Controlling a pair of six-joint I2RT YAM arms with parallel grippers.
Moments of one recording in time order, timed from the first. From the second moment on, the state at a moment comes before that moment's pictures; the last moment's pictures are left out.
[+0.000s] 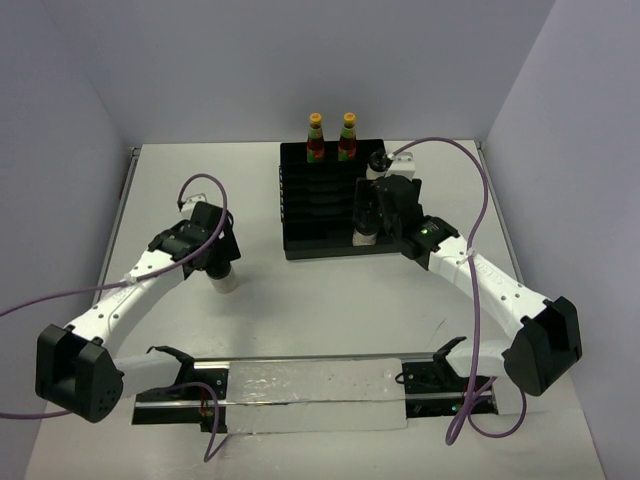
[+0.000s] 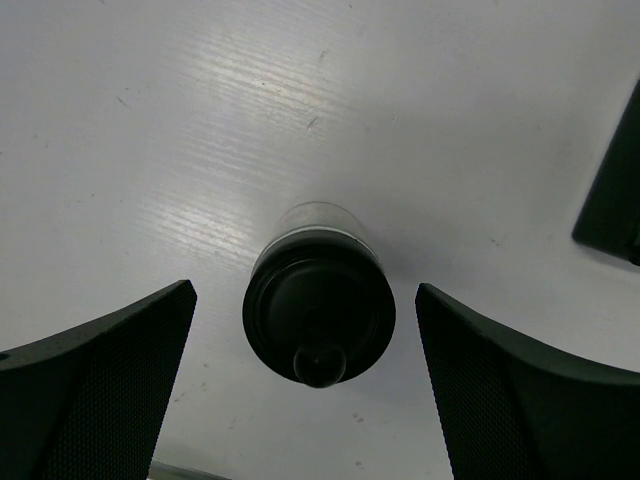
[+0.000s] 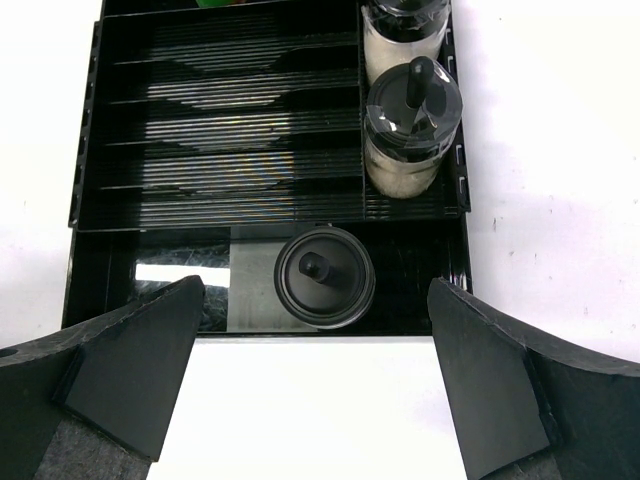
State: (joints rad) left arm -0.44 1.20 0.91 -0.75 -0.43 -0.63; right arm 0.56 1.26 1.02 -0.26 0.43 0.35
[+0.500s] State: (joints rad) left arm -0.44 1.25 0.86 -0.69 -0.43 -0.65; right arm 0.56 1.26 1.02 -0.26 0.43 0.35
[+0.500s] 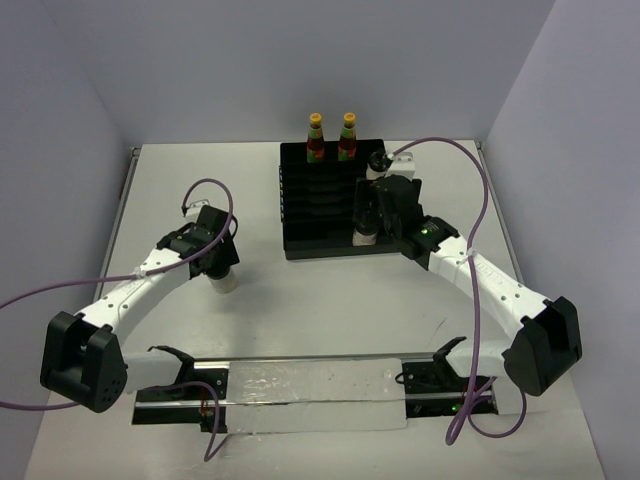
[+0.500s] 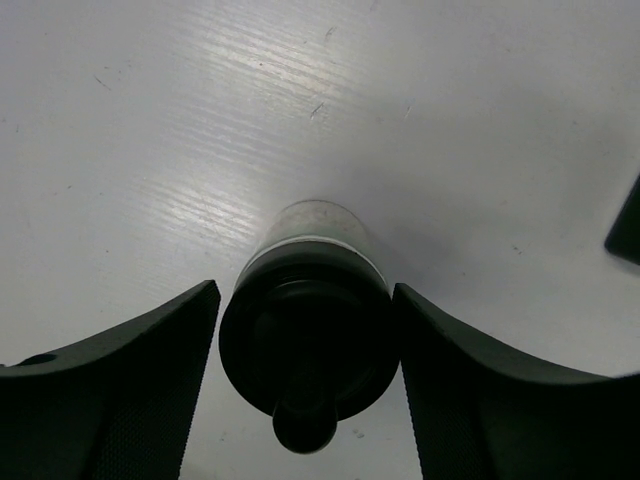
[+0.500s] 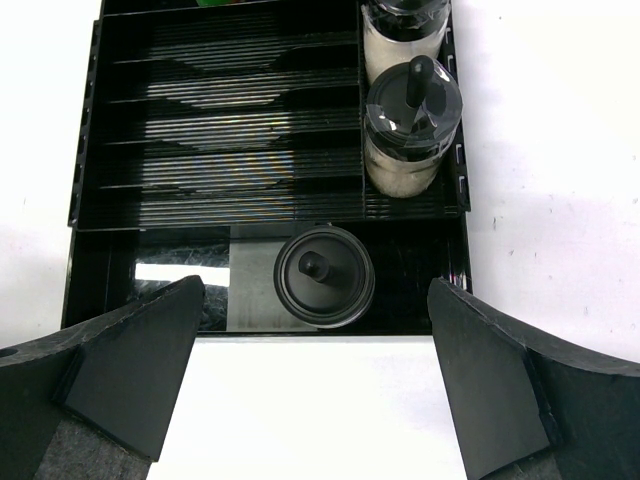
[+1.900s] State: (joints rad) left arm -0.75 1.65 1.51 -0.73 -0.37 -0.55; right arm 0.56 1.08 1.02 -0.34 0.50 0.33
